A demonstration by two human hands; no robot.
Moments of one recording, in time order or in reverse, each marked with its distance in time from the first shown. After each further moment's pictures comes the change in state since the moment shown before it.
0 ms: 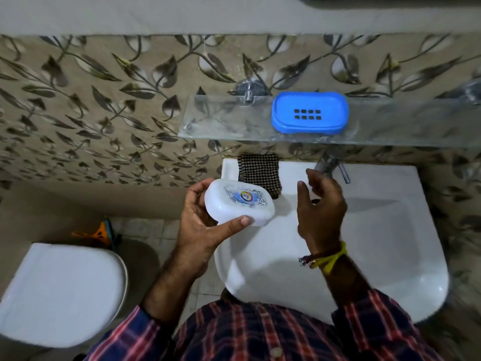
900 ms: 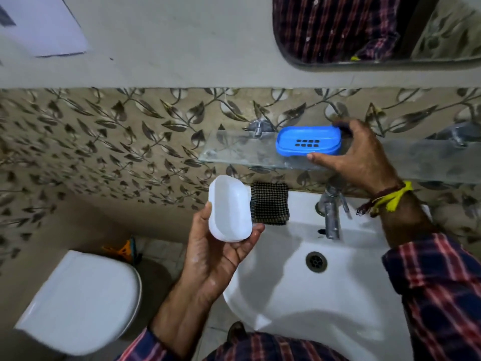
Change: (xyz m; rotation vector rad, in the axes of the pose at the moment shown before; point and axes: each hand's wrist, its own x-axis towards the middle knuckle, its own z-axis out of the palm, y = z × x) left_hand -0.037 0.051 0.046 -0.787 0.166 -0.410; right_hand 0.152 -0.055 -0.056 -0.119 -0.461 -0.314
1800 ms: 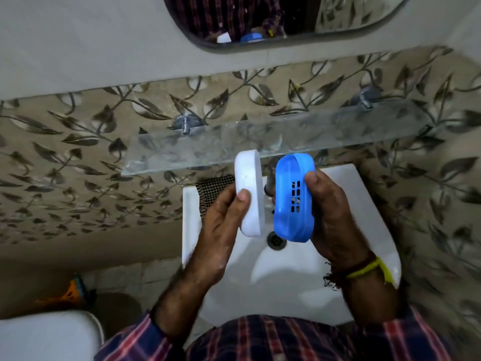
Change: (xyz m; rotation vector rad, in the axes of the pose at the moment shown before) left_hand 0.024 -0.048 0.057 0.935 -0.422 0.232; right_hand -0.134 -0.015 0.001 1.090 0.115 0.452
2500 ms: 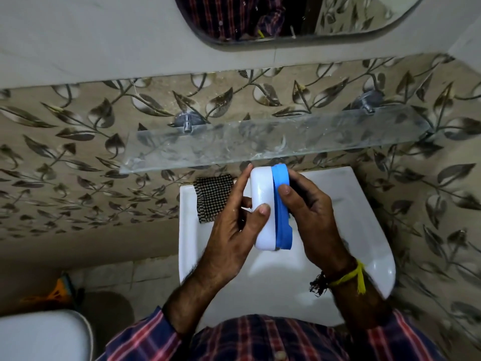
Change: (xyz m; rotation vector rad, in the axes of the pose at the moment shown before) left_hand 0.012 -0.022 -0.002 0.164 -0.107 0.151; right_hand -0.003 0.010 0.026 -0.375 0.083 -0.139
